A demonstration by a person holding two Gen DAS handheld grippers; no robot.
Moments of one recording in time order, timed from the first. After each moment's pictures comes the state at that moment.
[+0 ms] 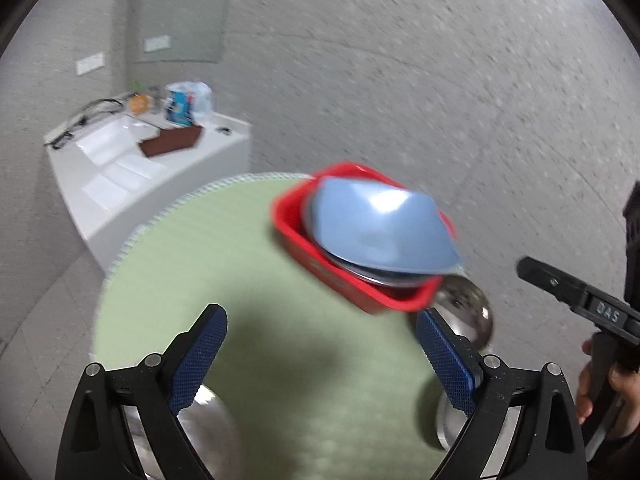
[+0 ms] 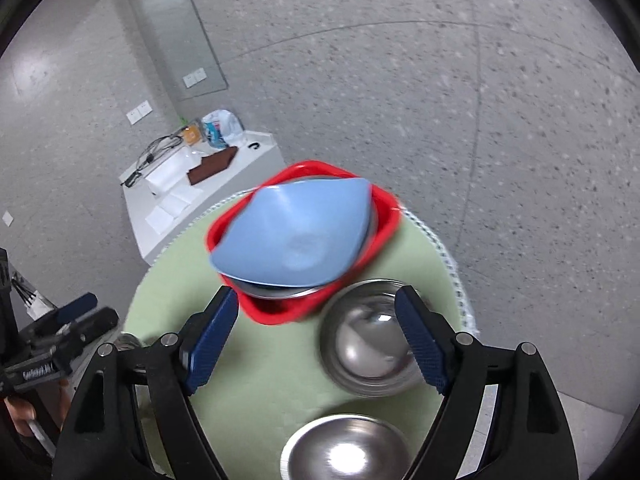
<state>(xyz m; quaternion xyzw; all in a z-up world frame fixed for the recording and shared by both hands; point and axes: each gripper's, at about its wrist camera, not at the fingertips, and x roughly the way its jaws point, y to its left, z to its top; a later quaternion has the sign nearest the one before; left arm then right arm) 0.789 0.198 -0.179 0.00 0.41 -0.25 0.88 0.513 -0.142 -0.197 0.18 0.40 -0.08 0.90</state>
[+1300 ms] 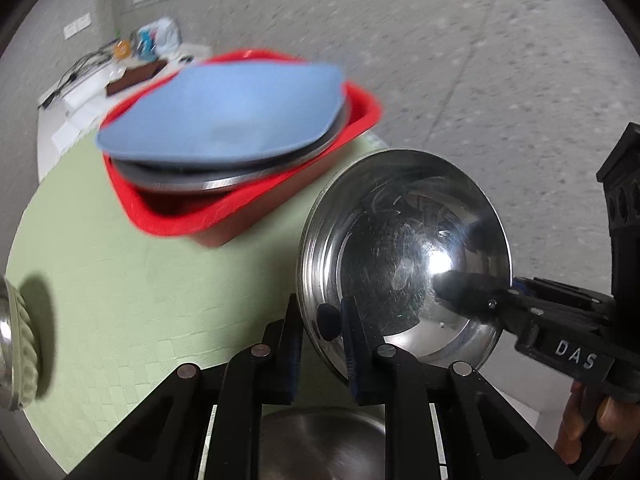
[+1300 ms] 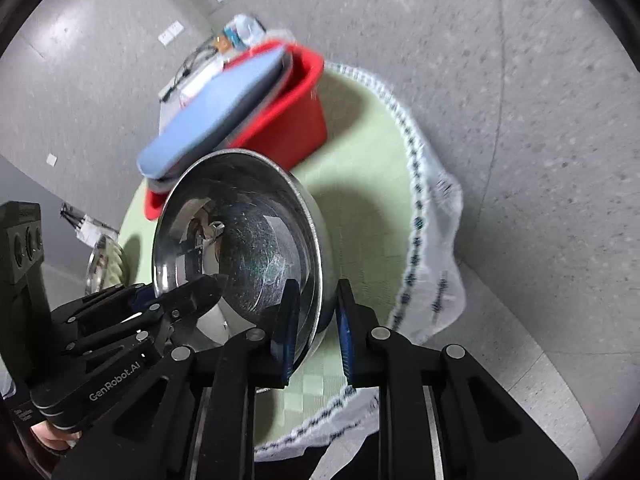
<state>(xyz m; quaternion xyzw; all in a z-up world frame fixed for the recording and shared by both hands) 0.769 0.000 -0.239 0.02 0.49 -0.20 0.85 0.508 -0.270 -0.316 0.21 0.52 0.09 0.82</state>
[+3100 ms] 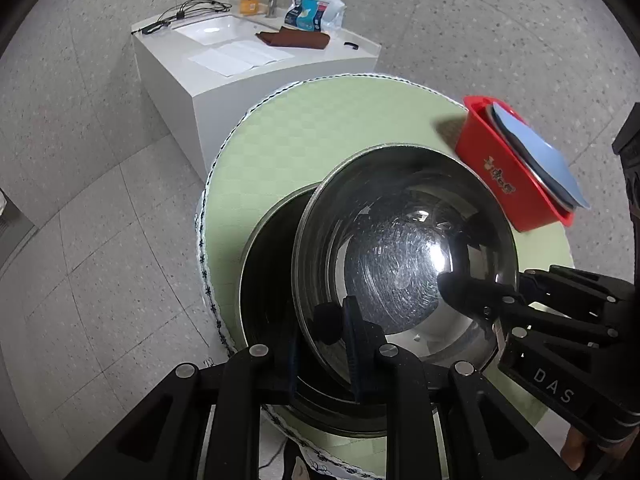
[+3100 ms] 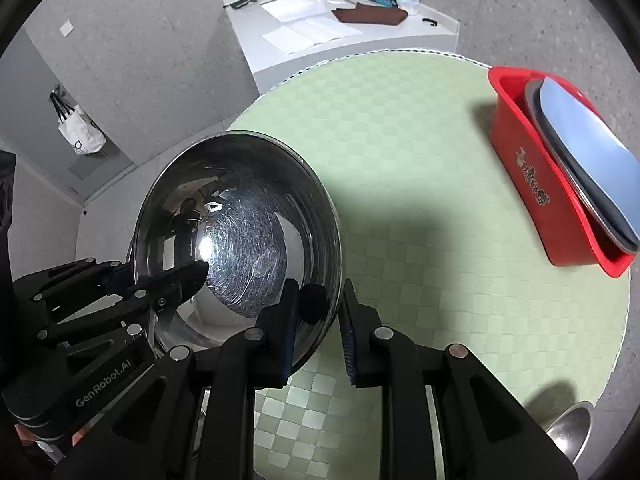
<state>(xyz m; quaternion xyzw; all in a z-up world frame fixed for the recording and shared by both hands) 0.797 0.388 -0.240 -0.06 0.52 -0.10 0.85 0.592 0.117 -0.317 0.01 0.57 0.13 0.82</state>
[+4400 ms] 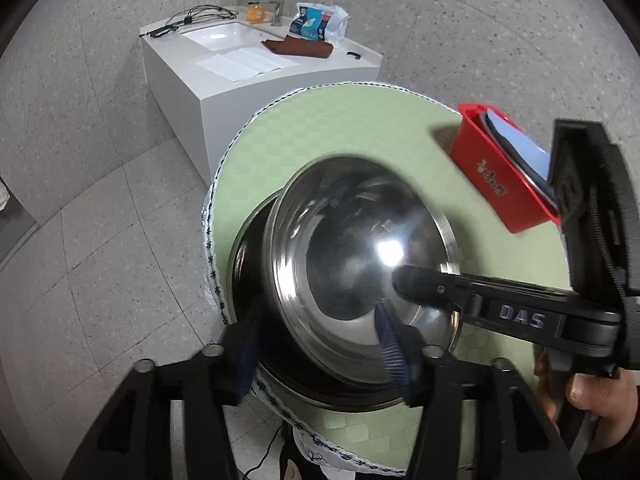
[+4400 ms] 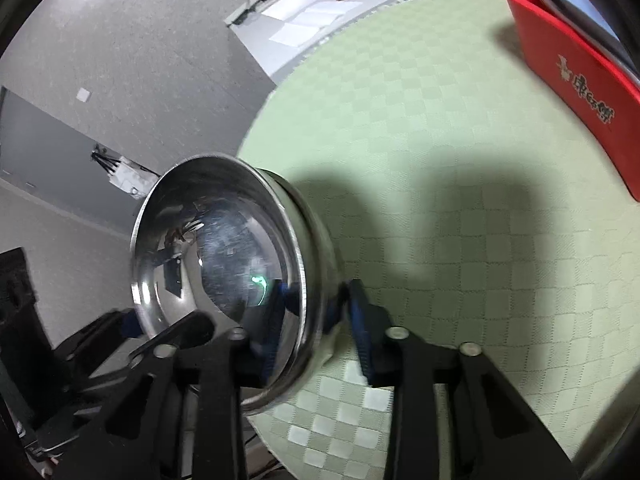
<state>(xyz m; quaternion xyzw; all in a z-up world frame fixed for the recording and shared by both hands) 0.766 0.387 -0.233 -0.07 0.50 -0.09 0.86 0.601 0.095 -0.357 0.19 0.58 0.19 0.77</state>
